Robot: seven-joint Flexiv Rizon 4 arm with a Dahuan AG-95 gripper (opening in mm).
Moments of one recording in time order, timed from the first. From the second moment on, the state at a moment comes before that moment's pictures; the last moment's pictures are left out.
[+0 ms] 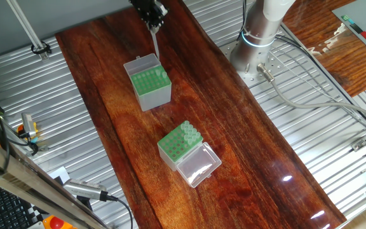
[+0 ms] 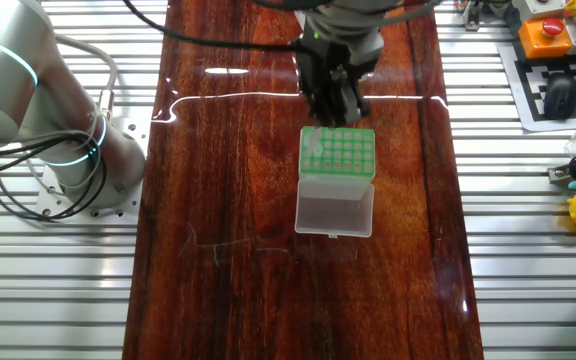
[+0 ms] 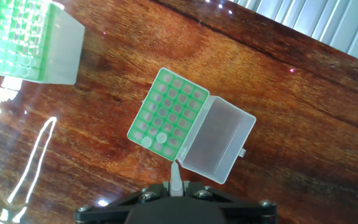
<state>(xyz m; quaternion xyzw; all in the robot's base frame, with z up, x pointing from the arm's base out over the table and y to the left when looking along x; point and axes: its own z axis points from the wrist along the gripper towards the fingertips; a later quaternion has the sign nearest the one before) 0.399 -0.050 0.320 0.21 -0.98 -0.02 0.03</state>
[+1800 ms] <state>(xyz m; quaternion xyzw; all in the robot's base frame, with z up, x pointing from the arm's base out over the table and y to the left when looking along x) 0.411 0.138 0.320 0.19 -0.98 -0.04 0.03</state>
